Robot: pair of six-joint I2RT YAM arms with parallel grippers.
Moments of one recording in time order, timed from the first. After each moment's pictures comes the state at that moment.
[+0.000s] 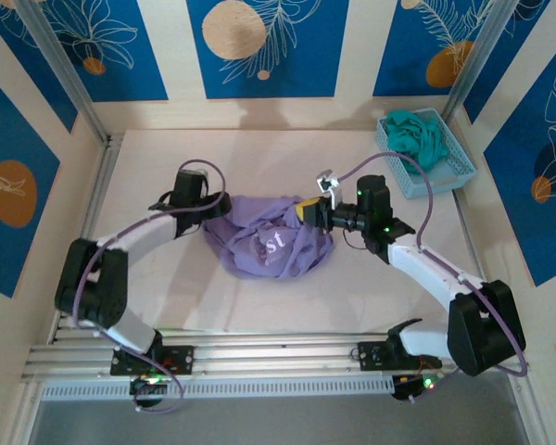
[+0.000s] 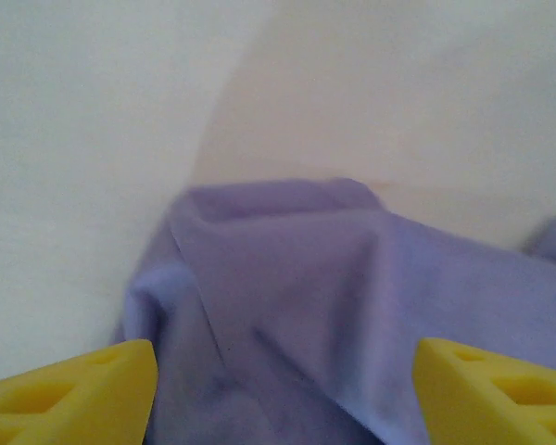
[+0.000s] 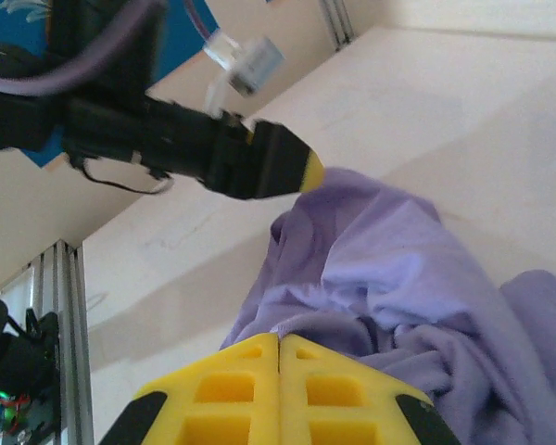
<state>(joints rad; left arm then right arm) -0.35 1.52 0.93 -0.18 0.03 -0.47 0.39 1.26 0.75 0.13 -0.73 0.19</state>
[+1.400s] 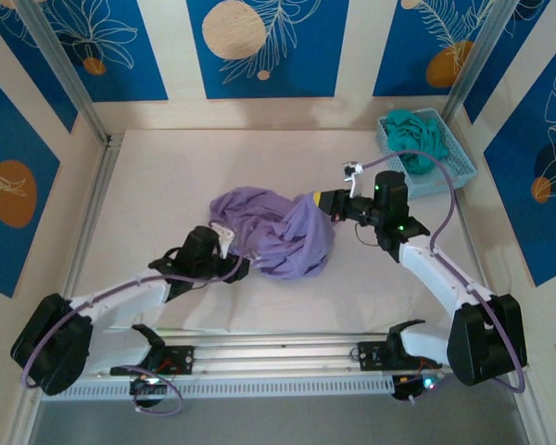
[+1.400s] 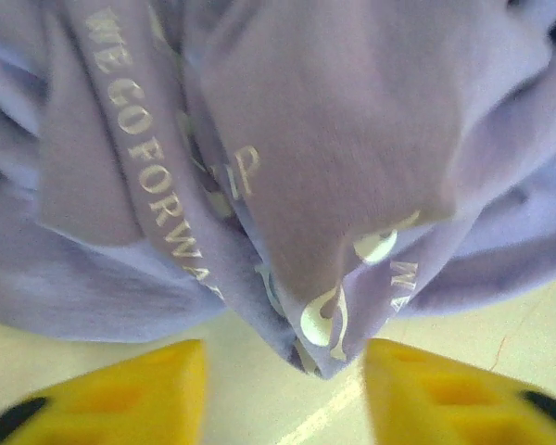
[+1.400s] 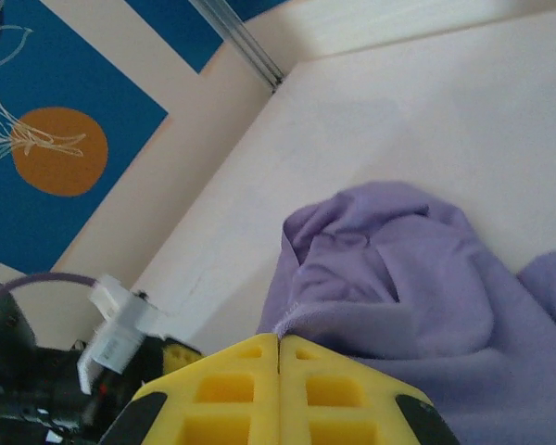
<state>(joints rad) -0.64 1.14 0.50 -0.10 0.18 -0.33 0.27 1.19 0.75 0.08 -0.69 0.46</state>
